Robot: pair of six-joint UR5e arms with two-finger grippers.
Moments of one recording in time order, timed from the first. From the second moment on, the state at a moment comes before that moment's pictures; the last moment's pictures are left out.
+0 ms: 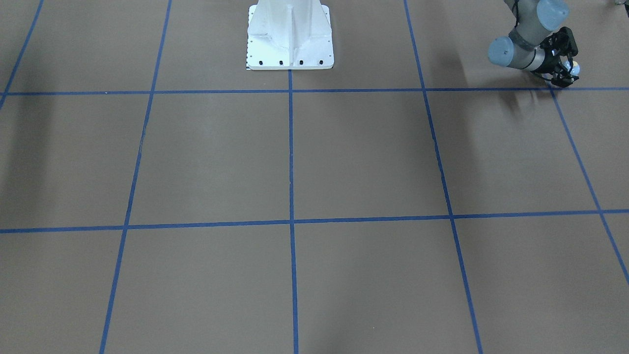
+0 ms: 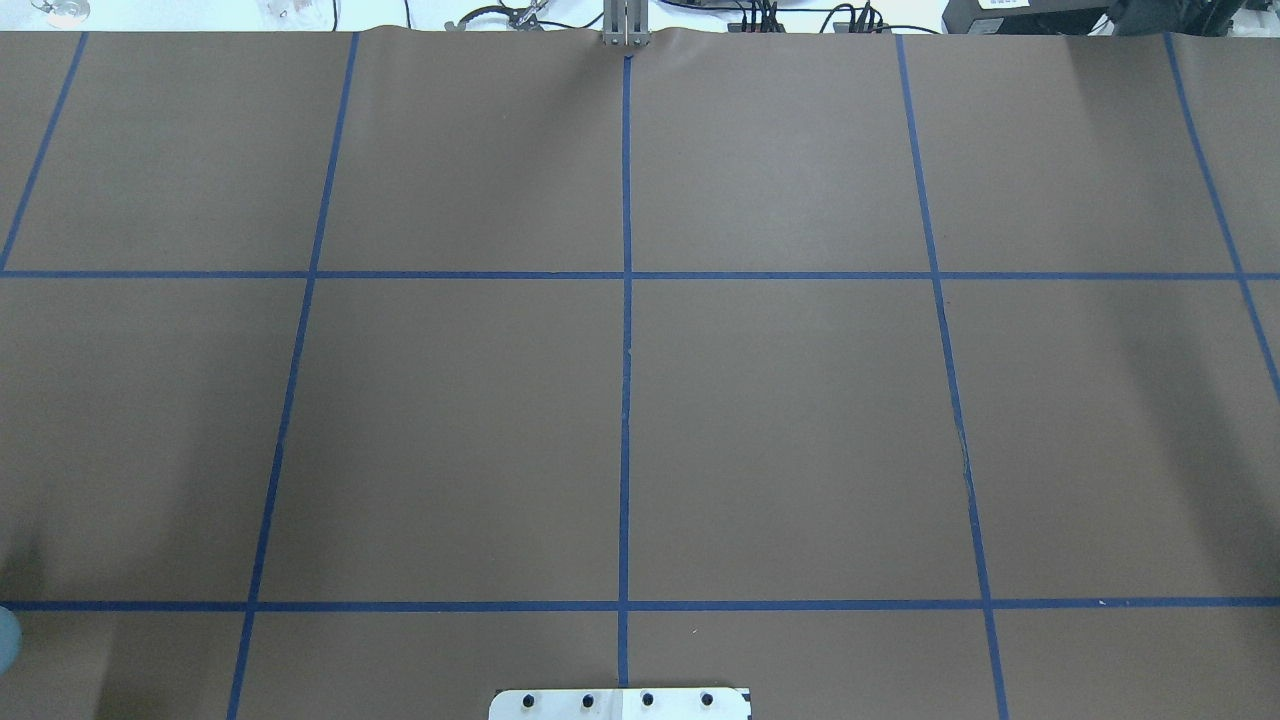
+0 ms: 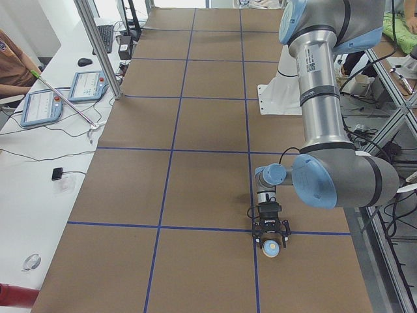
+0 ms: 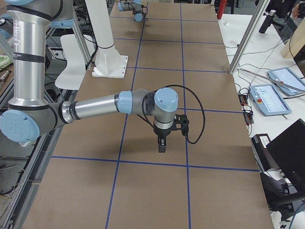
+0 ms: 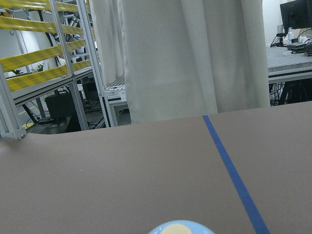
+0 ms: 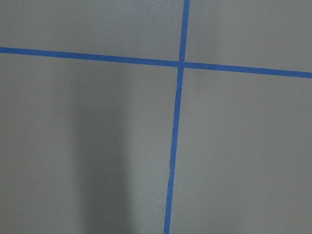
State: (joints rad) left arm -0.13 -1.18 -1.75 -1.31 -1.60 -2.89; right arm 1.59 -1.67 1.90 -1.85 2.32 -0.12
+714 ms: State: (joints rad) left arm -0.13 -1.19 -1.72 -1.31 -1.60 -2.90; right arm 1.59 -1.67 1.90 -1.85 2.32 -0.12
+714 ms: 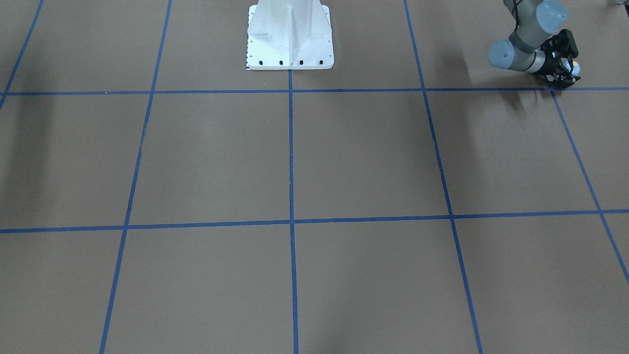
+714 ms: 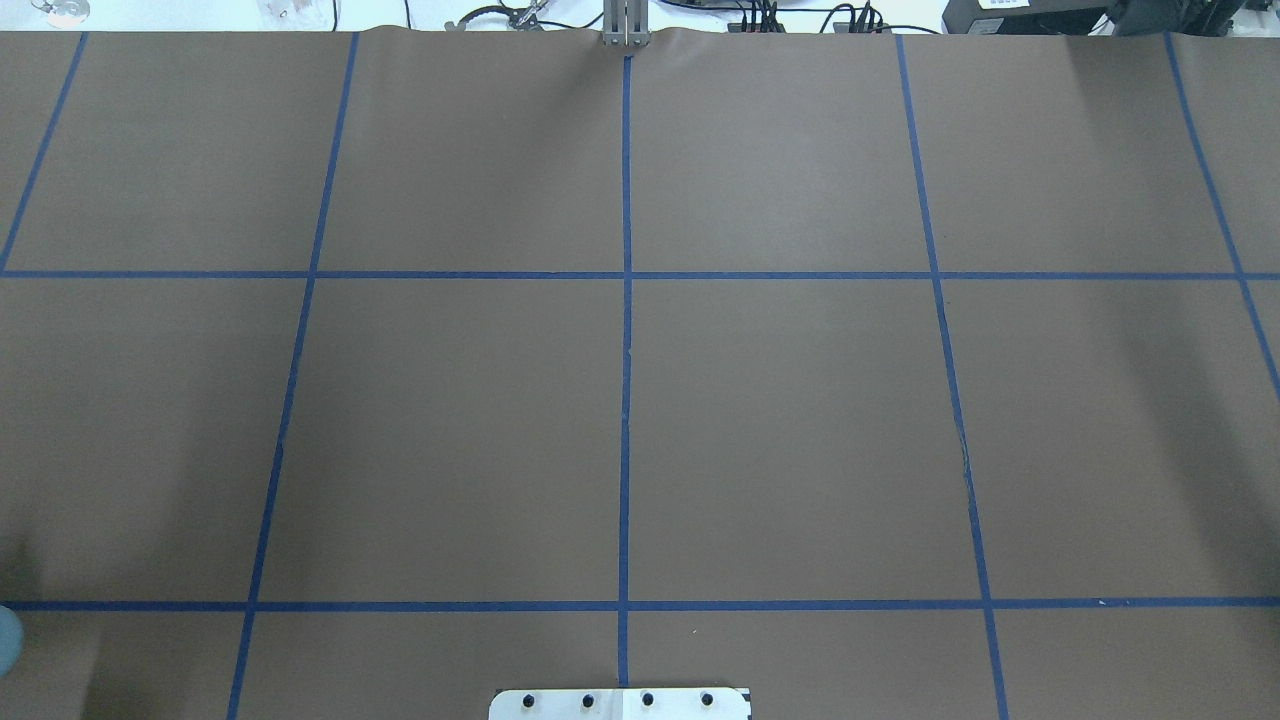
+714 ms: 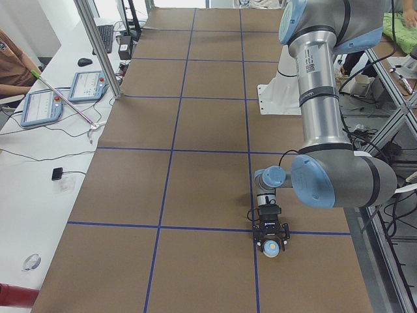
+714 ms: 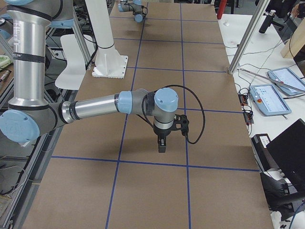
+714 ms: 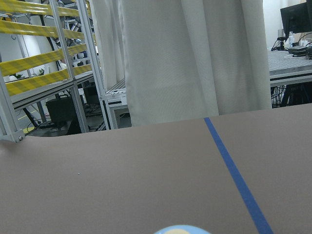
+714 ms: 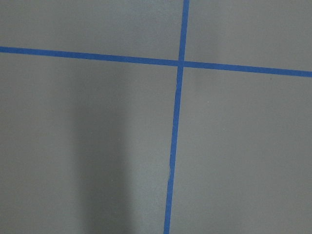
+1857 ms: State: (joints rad) left arm -0.25 -1.10 -1.85 -1.30 -1.53 -2.72; right arm 1.61 -1.70 1.94 -1.86 2.32 -0.12
